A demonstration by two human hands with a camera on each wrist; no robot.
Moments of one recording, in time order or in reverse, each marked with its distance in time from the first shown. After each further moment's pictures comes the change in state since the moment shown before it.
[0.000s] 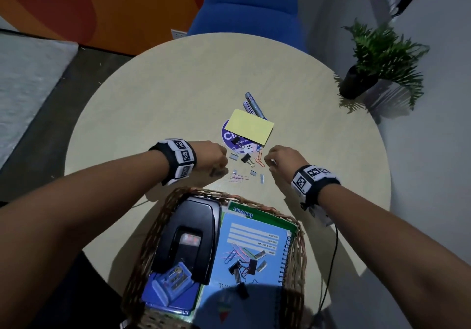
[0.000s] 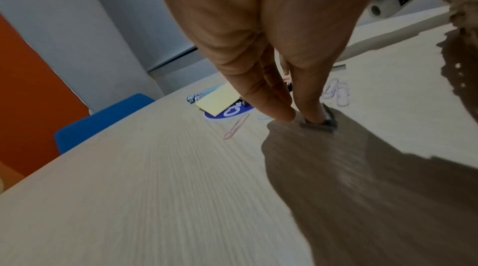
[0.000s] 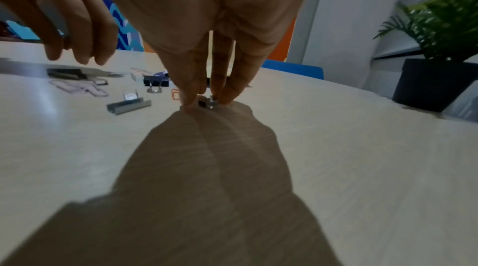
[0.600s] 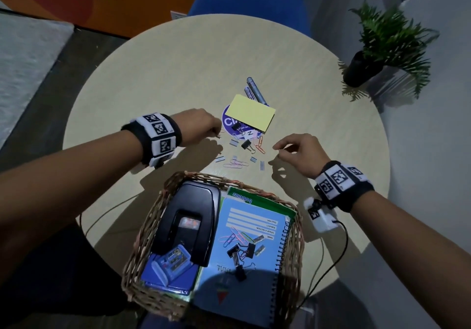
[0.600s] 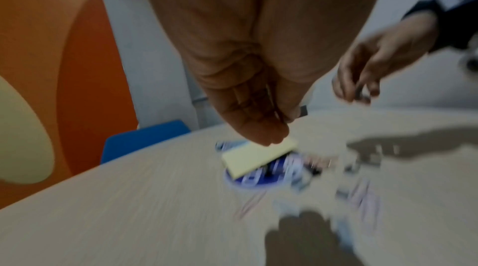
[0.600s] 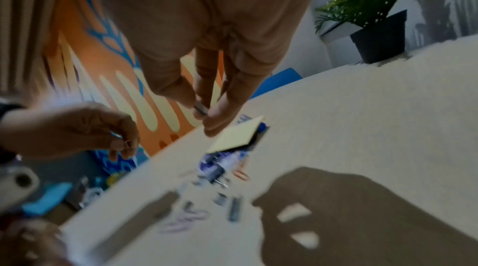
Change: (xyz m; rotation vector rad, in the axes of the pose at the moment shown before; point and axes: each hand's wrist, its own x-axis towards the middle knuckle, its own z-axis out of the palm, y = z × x) left_hand -0.030 -0.010 -0.036 -0.257 0.096 -0.171; right_hand -0.057 -0.011 -0.030 0.720 0.207 0.206
